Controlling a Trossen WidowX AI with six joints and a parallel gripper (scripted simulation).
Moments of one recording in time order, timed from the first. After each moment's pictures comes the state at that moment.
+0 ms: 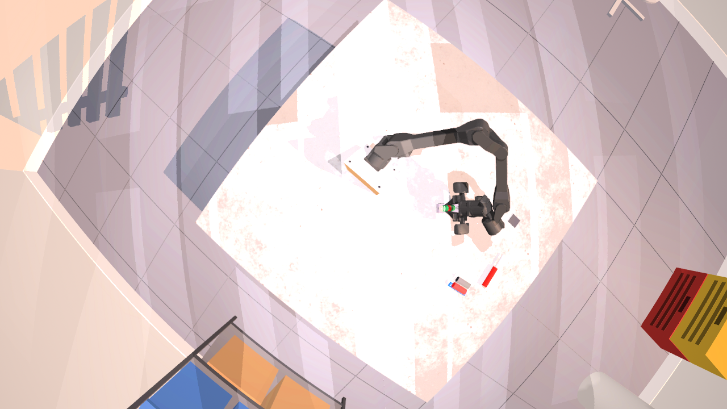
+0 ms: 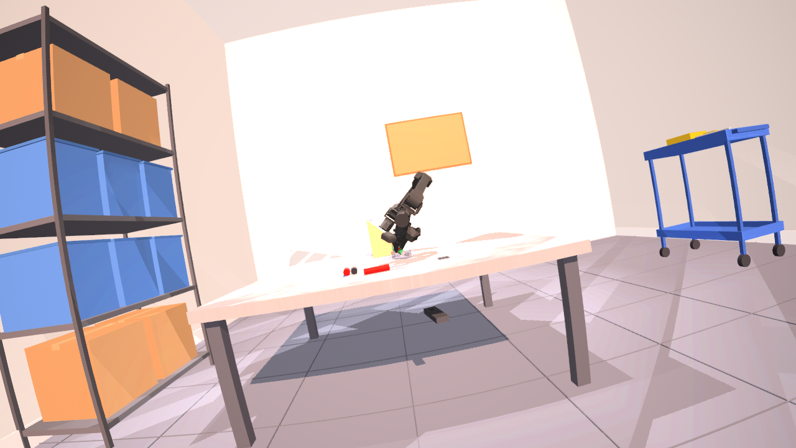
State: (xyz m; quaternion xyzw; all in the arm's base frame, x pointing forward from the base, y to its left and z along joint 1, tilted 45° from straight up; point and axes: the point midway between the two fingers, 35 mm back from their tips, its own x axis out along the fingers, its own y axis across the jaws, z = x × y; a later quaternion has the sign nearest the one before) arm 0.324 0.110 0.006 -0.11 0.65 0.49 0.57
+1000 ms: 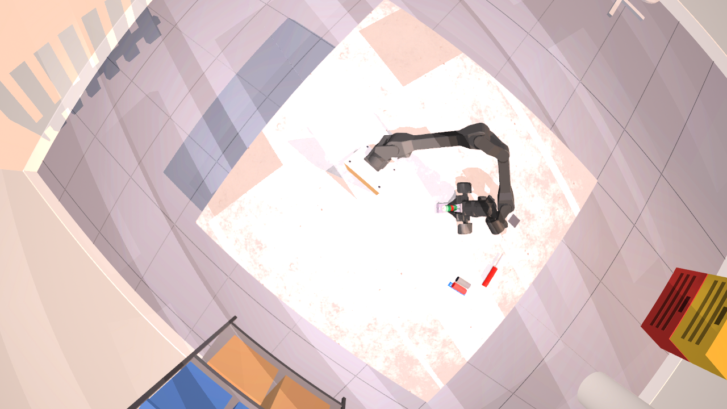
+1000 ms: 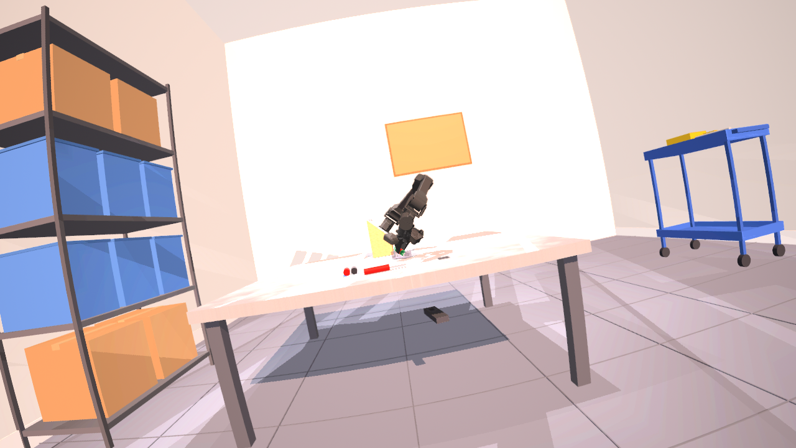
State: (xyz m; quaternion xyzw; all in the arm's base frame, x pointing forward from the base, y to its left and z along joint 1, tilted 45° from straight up) arm 0.333 0.120 0.009 -0.12 0.67 0.49 0.55
